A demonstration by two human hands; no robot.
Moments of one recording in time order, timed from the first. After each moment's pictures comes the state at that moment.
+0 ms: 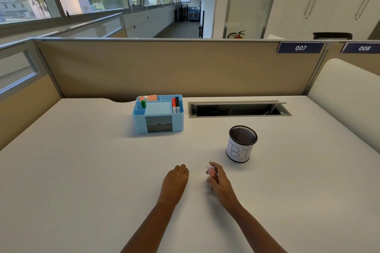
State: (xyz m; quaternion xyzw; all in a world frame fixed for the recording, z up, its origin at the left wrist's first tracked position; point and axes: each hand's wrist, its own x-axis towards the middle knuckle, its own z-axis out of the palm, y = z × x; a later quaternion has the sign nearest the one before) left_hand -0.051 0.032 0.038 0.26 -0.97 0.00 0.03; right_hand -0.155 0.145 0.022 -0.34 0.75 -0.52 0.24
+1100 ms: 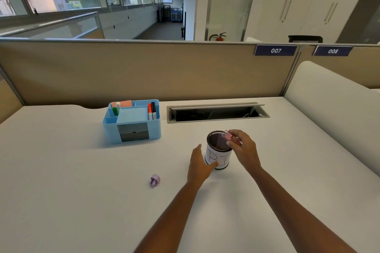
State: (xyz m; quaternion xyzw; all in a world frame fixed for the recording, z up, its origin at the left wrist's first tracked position) left_hand -0.197 0.068 0.048 0.33 -0.79 -0.50 0.14; right_hand -0.292 0.167 0.100 -0.32 0.81 -0.49 0.02
